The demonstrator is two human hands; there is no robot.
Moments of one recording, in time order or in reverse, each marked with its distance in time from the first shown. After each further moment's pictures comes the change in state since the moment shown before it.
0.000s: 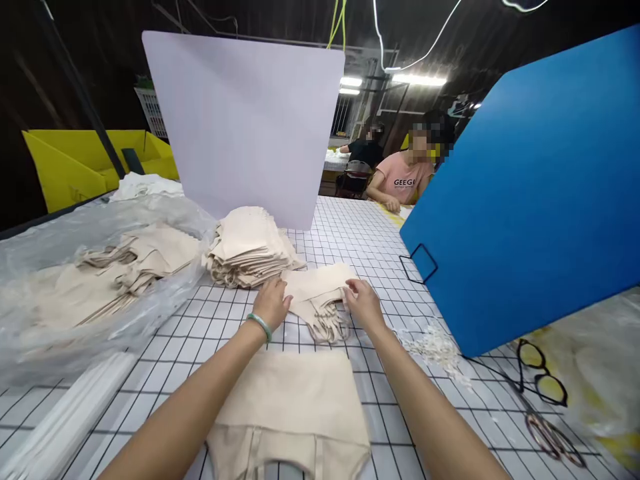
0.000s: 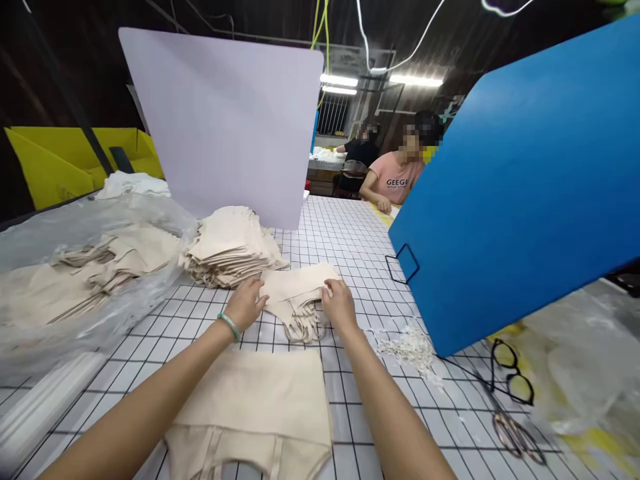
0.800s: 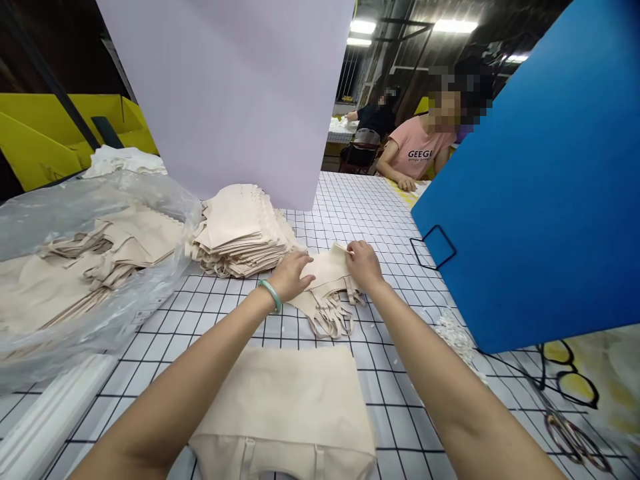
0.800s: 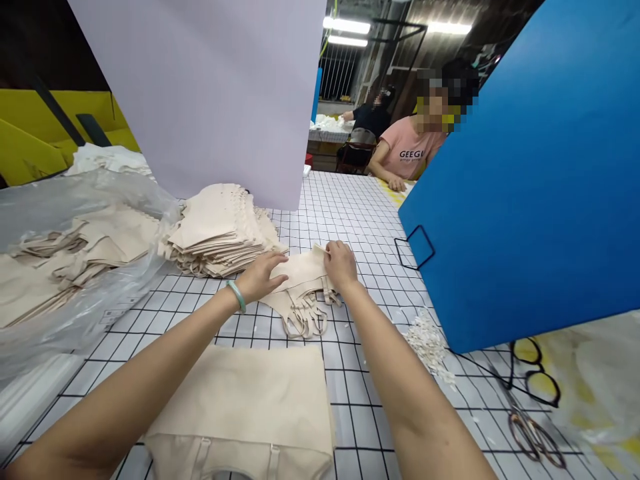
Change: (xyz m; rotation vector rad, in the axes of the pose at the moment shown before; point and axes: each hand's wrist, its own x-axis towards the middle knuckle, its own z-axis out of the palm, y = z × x) left_hand 0.064 0.013 0.013 -0.242 -0.165 0.240; right_hand 0.083 0.013 0.017 -0.039 -0.024 -0.061
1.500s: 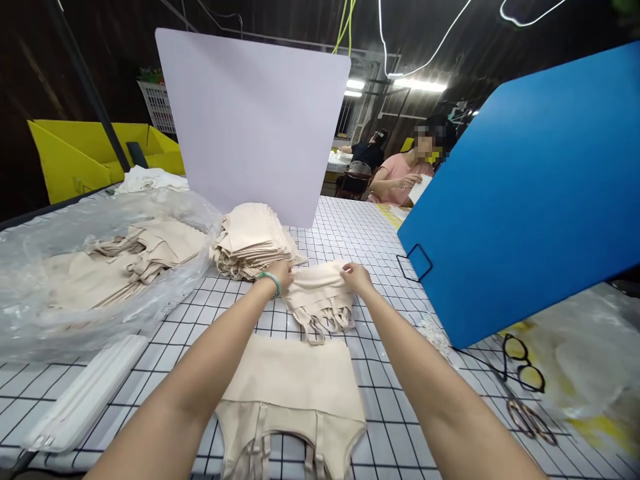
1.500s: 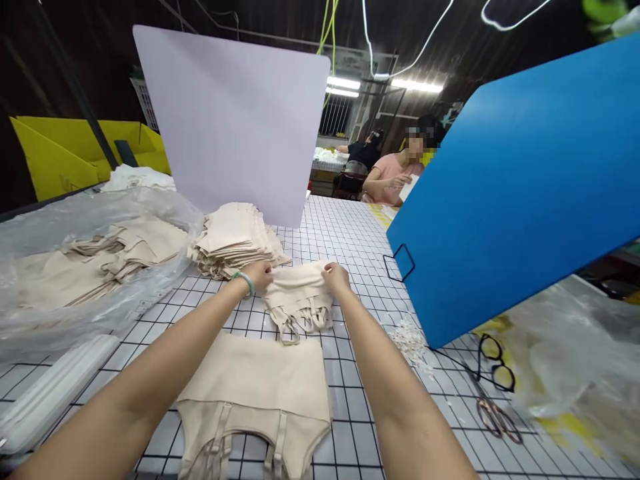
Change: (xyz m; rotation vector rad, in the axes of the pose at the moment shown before) left_hand -0.009 -0.008 -0.039 0.219 -0.158 -0.413; right_hand -0.020 -0.031 -0.022 -0.029 -0.186 0.264
